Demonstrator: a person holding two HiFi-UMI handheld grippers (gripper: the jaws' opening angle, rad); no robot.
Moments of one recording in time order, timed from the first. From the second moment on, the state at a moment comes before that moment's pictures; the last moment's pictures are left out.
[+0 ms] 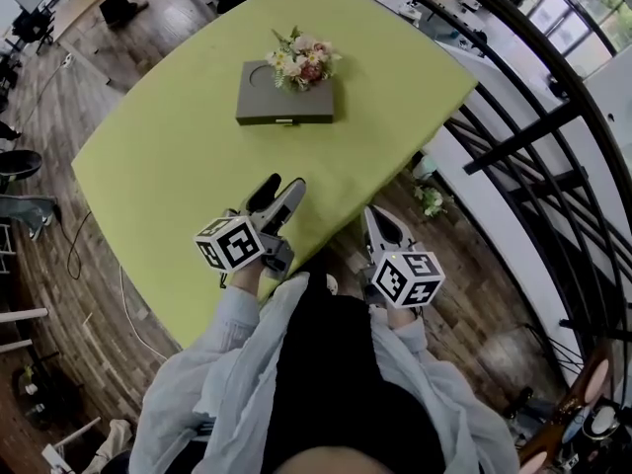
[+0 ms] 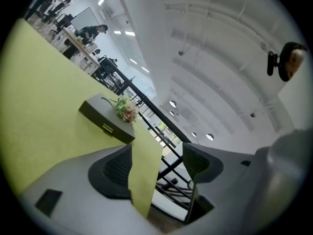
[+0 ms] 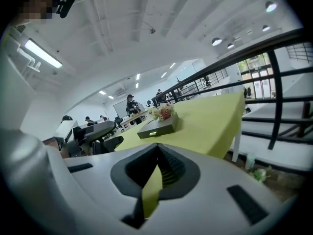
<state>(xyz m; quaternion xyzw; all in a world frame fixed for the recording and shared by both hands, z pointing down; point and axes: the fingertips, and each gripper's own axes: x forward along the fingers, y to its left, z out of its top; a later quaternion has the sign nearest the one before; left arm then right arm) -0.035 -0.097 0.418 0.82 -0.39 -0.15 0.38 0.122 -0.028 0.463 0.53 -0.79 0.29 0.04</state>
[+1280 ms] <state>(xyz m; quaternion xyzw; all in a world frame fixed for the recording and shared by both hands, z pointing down) -0.009 -0.010 0.398 0.90 -0.41 0.01 0.13 0.126 0.016 0.422 0.55 -0.82 0.16 0.05</state>
